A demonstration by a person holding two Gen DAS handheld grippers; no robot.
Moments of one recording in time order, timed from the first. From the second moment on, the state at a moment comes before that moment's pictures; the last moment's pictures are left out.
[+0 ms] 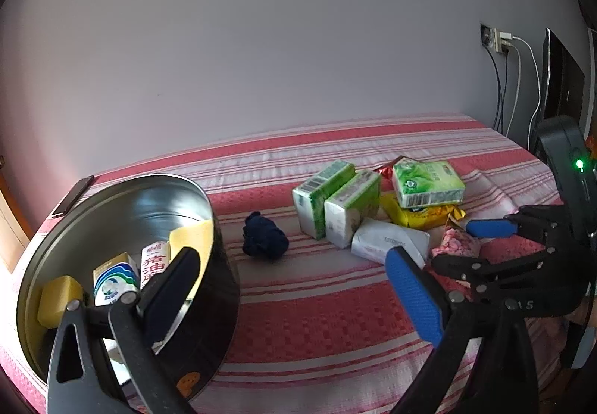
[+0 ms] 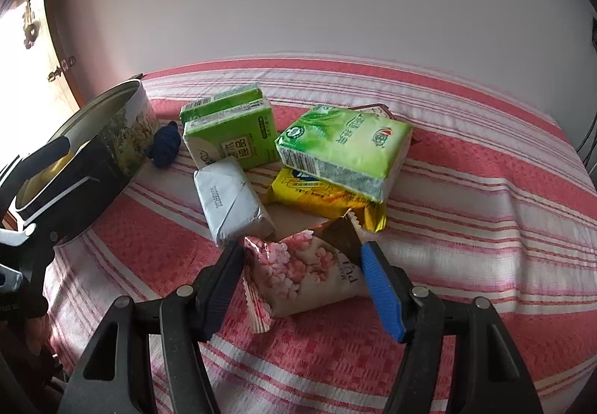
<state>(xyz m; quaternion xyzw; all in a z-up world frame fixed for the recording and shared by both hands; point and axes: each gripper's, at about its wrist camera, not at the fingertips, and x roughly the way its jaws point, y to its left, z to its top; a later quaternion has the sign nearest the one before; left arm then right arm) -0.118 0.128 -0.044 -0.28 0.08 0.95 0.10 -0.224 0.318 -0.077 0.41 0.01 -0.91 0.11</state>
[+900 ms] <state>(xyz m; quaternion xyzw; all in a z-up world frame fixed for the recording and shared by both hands) -0.118 0.151 -0.050 -0.29 0.09 0.94 0.12 -0.209 0.328 -0.064 0.37 0.02 -0.92 0.08</state>
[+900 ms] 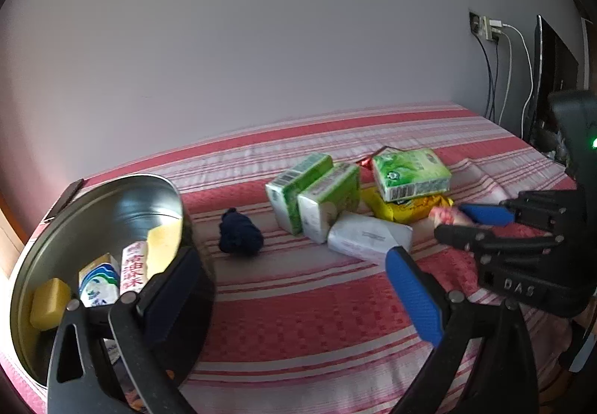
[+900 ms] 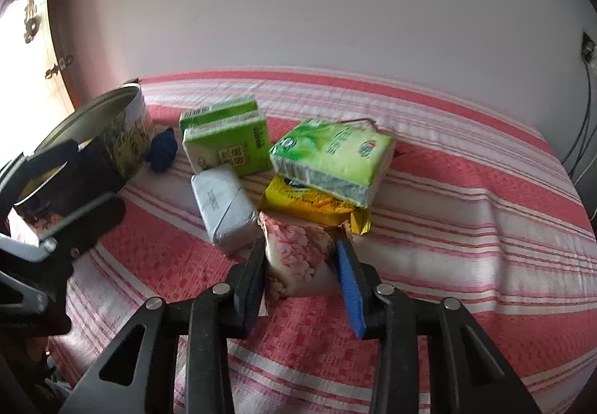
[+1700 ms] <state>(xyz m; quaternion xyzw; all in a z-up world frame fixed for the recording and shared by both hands) -0.167 0.206 -0.078 -0.39 0.10 0.90 0.18 -0.202 0.352 -0.047 0.28 -0.03 -0.96 -0.02</state>
